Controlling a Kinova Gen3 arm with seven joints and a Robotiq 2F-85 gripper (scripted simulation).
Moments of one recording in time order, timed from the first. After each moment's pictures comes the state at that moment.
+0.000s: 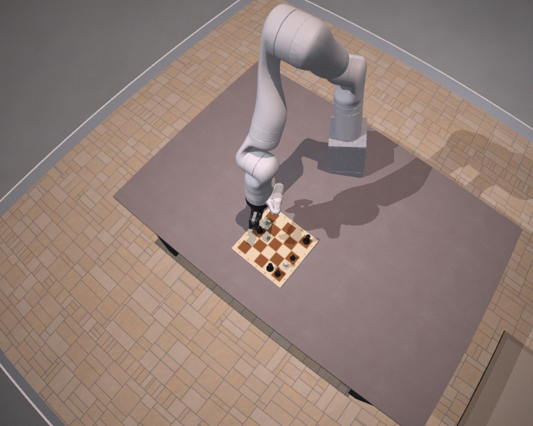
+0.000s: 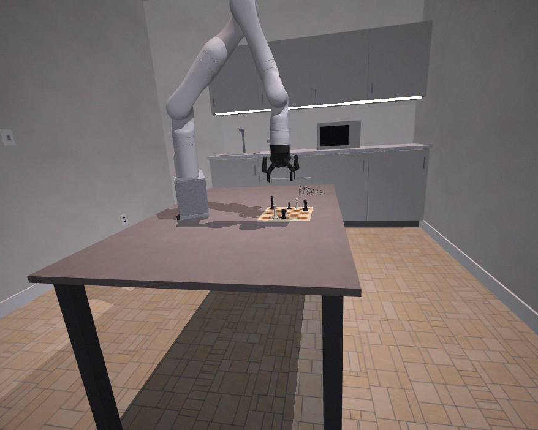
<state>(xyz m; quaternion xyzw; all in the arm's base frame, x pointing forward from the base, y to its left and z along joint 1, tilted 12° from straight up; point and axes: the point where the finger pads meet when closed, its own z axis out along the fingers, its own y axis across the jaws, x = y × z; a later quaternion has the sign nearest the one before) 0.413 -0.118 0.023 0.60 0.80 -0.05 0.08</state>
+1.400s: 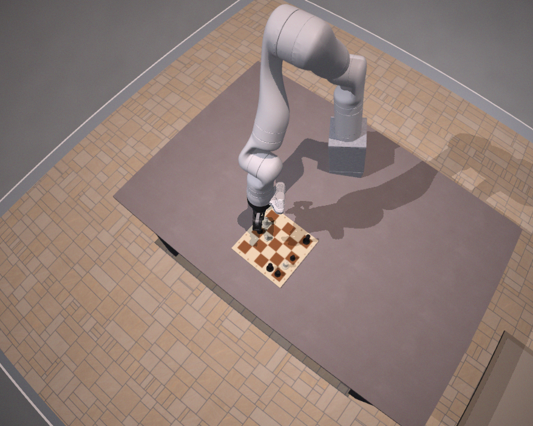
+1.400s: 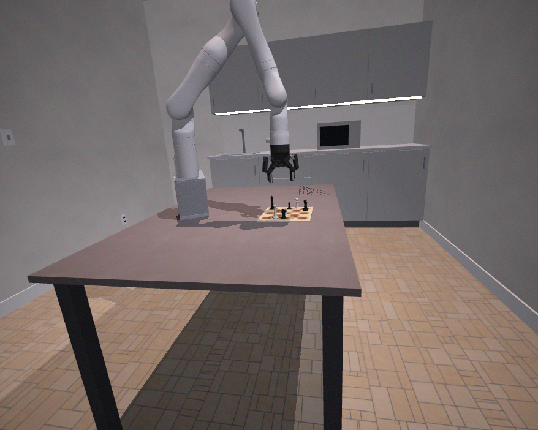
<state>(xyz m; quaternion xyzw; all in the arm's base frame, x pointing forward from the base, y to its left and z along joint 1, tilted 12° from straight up) 0.414 -0.114 0.023 0.56 0.83 -0.06 0.08</state>
